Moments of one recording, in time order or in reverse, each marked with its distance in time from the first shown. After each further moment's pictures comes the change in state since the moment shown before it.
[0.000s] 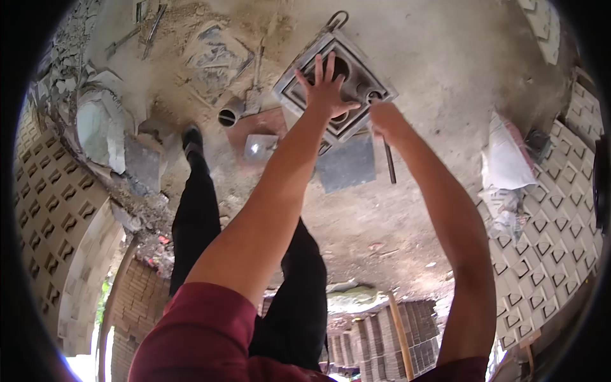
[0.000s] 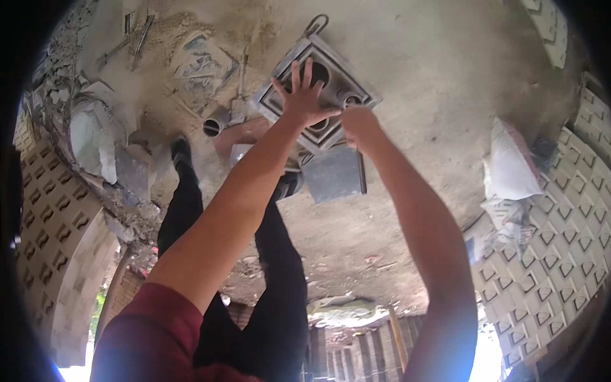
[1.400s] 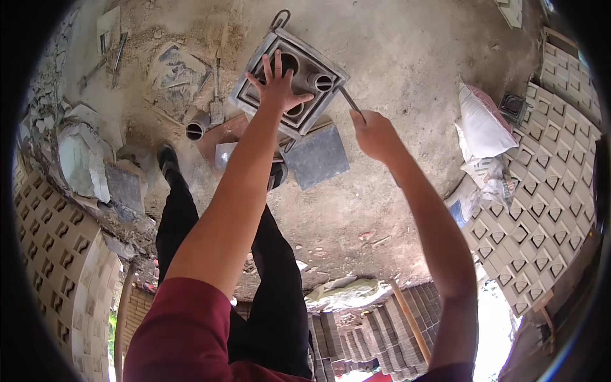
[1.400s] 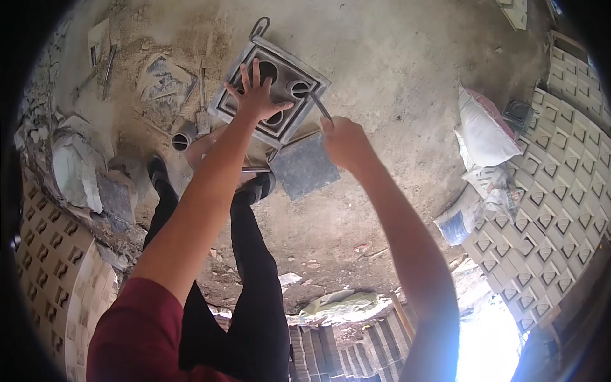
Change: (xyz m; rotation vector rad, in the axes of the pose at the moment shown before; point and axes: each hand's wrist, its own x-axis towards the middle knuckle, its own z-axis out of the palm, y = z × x) left_hand 0.002 0.011 -0.013 0.097 -0.095 -0.049; right_hand -0.130 -0.006 -0.046 0.279 0.201 0.275
